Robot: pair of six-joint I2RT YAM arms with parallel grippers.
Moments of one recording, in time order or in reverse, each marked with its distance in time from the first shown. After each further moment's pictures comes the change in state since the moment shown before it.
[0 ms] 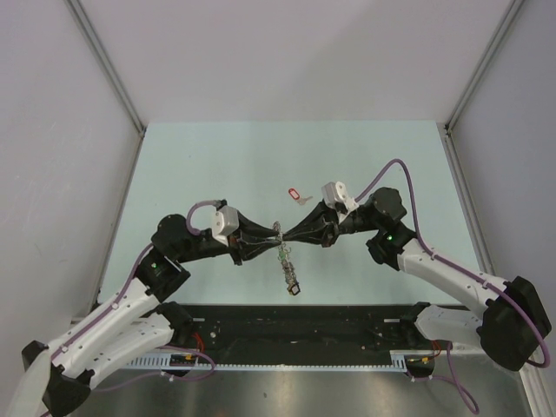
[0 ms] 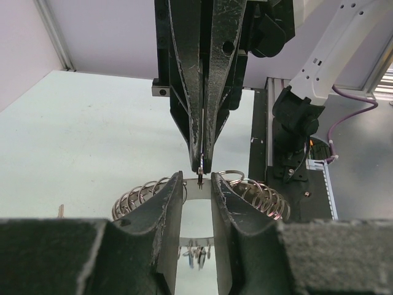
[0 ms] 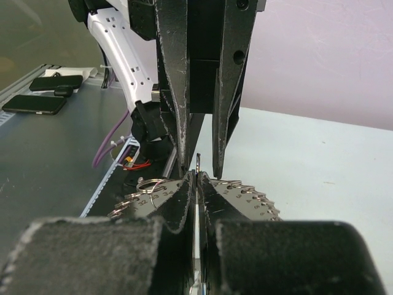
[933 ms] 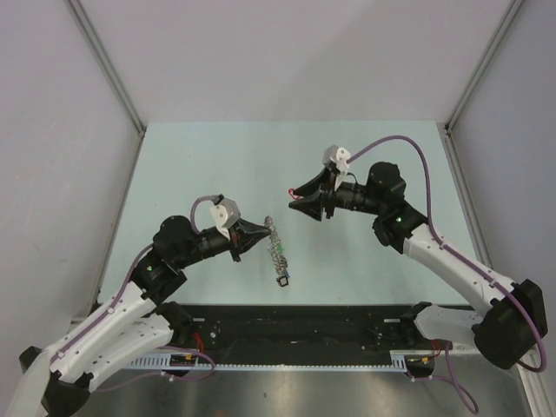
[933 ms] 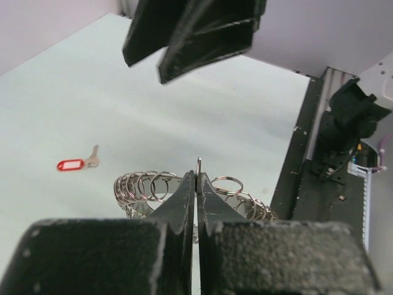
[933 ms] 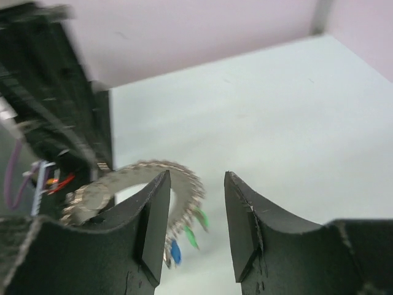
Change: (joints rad) left arm 0.005 -0.033 0.004 -0.166 -0.234 -0.010; right arm -0.097 0.012 0.167 -0.423 0.308 -0.077
